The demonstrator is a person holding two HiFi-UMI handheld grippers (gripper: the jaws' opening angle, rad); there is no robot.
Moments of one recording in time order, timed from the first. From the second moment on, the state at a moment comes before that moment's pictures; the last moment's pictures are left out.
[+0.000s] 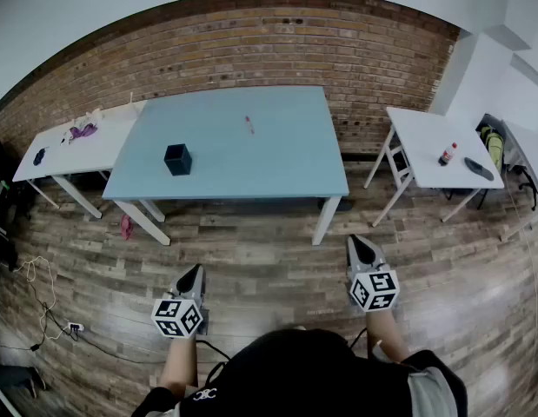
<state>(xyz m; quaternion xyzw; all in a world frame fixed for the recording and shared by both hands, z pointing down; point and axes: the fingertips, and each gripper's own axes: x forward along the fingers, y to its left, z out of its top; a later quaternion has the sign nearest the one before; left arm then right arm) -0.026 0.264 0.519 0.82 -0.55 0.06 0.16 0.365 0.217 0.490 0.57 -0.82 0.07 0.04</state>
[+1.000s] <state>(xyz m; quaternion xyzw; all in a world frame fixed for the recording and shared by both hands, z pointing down) -0.052 0.250 0.527 0.84 -0.52 0.09 0.14 0.292 0.230 0.506 0.56 -0.82 0.06 0.05</state>
